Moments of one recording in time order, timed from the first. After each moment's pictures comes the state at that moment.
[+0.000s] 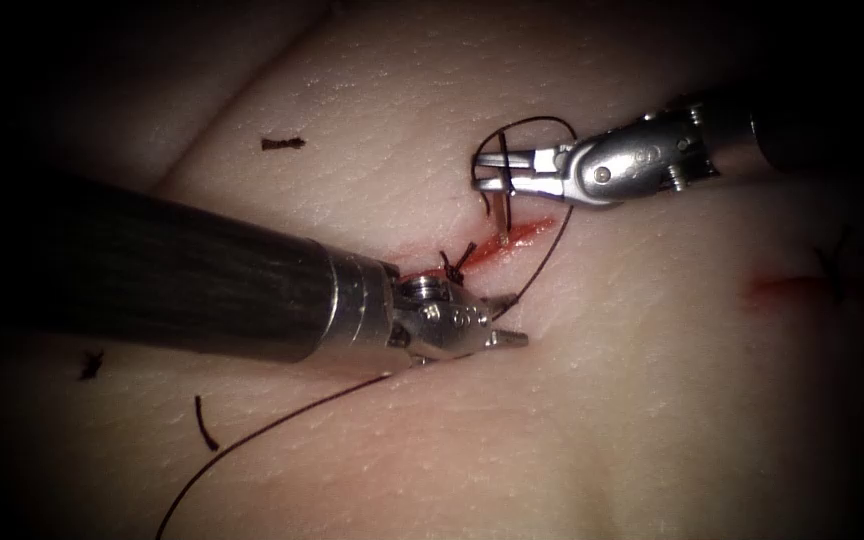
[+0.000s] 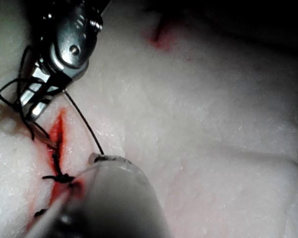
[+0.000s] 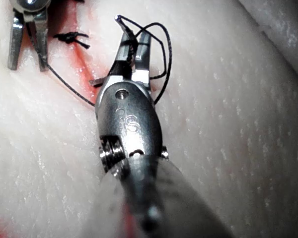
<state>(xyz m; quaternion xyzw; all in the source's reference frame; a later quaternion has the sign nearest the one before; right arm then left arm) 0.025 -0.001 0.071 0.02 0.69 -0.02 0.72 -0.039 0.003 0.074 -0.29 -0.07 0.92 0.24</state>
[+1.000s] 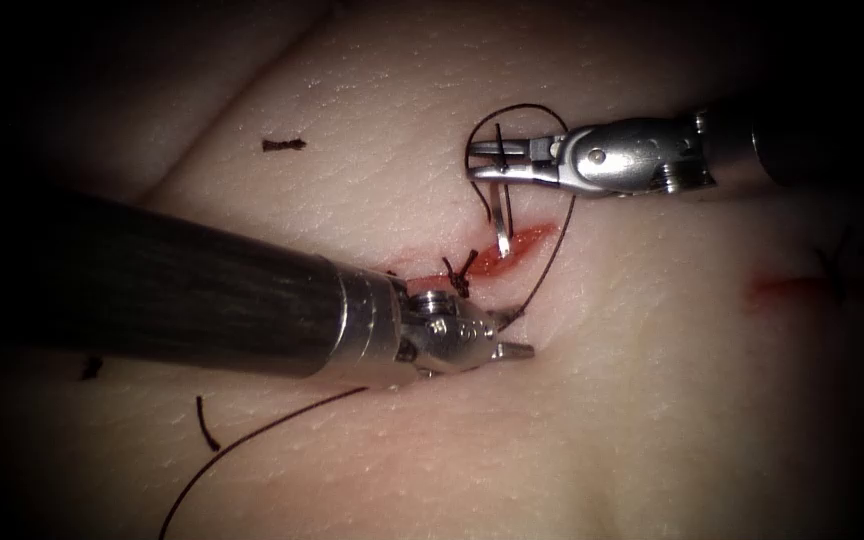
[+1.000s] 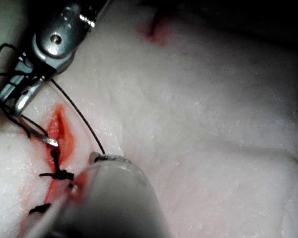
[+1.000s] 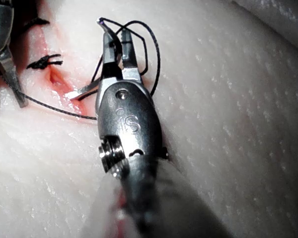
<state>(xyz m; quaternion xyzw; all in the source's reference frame) 0.026 -0.001 0.071 0.09 0.67 0.02 0.74 -0.040 0.002 0.074 -0.30 -0.07 0.92 0.23</state>
